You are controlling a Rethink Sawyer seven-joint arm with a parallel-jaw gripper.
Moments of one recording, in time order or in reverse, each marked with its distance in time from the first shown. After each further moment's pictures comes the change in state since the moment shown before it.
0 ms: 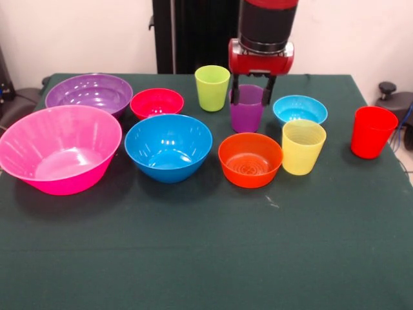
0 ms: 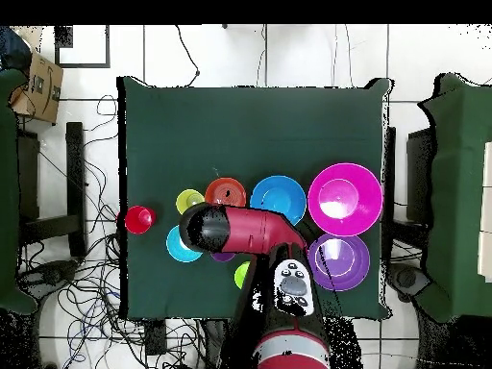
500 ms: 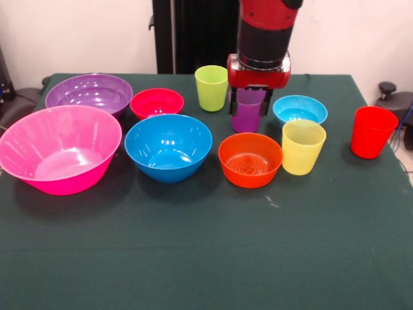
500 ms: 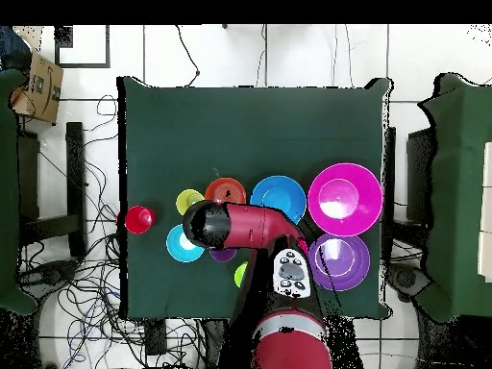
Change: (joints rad) arm 0.000 0.069 0.000 -0.035 -0.008 0.000 0.000
